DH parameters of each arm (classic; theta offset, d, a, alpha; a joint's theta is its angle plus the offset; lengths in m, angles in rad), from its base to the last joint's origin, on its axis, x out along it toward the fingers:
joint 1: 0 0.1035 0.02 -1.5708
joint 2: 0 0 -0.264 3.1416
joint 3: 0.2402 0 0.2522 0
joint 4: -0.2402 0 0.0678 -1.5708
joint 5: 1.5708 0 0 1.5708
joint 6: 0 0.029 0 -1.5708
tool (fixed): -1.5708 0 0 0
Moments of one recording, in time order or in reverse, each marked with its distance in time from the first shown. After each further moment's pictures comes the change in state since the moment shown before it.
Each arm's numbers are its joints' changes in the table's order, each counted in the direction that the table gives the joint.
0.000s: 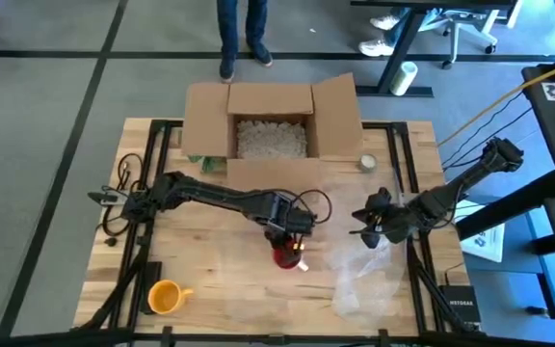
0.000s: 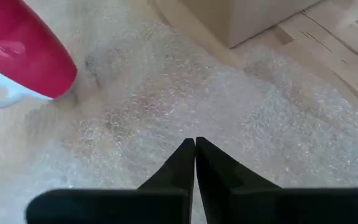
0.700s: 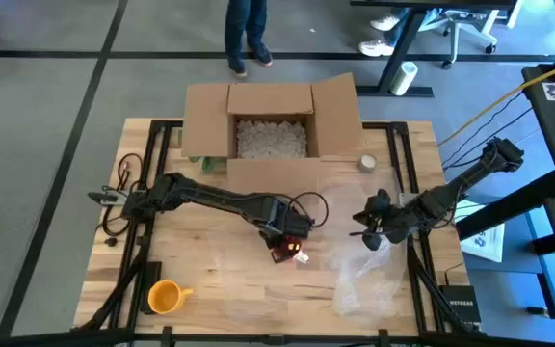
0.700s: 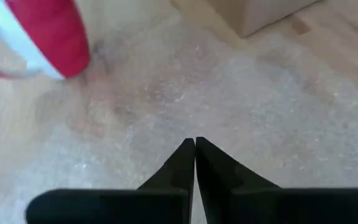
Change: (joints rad) left arm -0.052 -0.014 0.000 -0.117 0.189 0.033; right arm 0.000 0.000 0.000 -0.001 0.069 -0.029
